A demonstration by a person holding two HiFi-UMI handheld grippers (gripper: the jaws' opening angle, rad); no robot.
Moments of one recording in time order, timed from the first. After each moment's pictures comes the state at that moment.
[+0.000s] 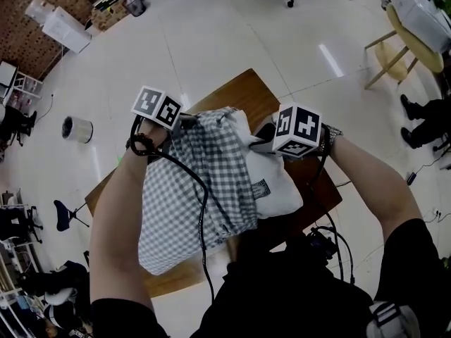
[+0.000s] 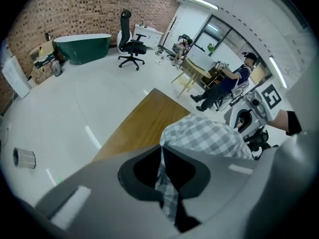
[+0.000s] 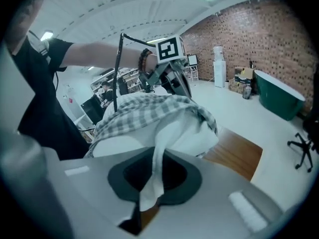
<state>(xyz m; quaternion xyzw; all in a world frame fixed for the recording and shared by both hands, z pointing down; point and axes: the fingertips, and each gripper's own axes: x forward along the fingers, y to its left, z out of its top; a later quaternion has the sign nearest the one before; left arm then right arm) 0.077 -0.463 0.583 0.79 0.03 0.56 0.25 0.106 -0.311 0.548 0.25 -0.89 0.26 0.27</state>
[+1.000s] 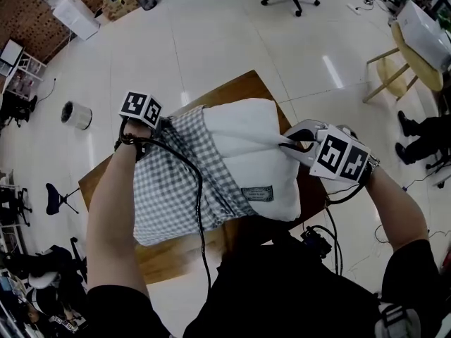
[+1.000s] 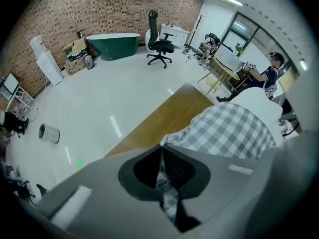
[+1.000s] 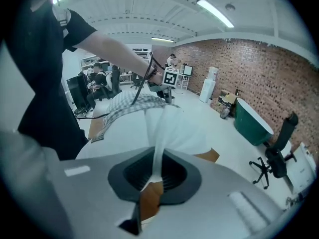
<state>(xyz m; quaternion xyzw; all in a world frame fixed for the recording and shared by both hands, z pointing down) -0.021 -0.508 0.596 0.77 -0.12 0.58 0.25 0.137 -0.243 0.452 0.36 -0.87 0.11 0.33</state>
